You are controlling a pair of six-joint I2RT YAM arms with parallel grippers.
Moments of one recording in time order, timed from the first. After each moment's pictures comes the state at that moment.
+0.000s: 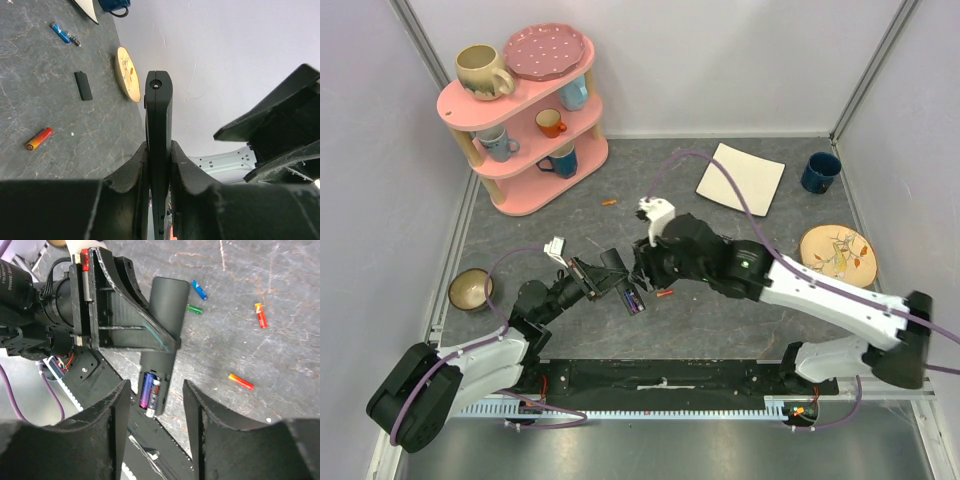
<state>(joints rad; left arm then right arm) -0.58 0.96 0.03 1.03 0.32 -1.31 1.08 1.35 1.29 -0.57 0.05 0.44</state>
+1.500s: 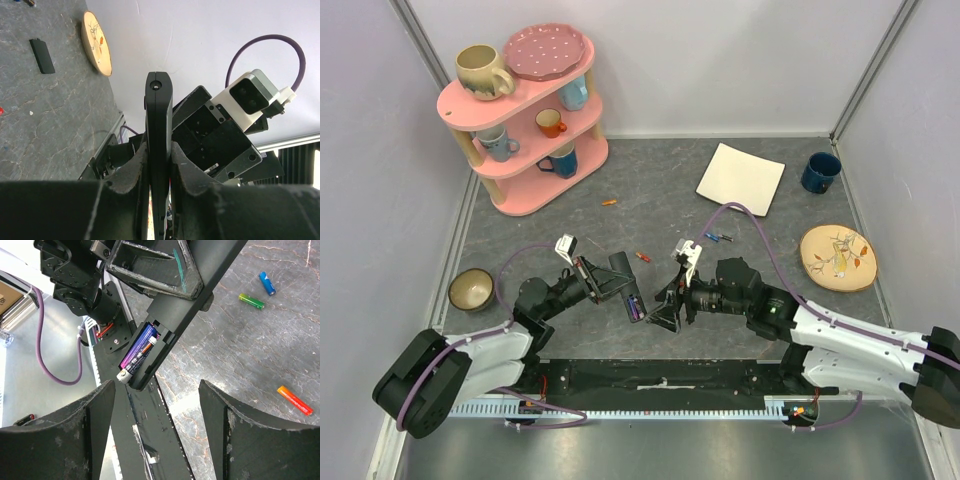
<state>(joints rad) -0.58 1.05 0.05 1.16 0.47 -1.45 1.01 0.95 0.55 0.12 -0.32 0.39</state>
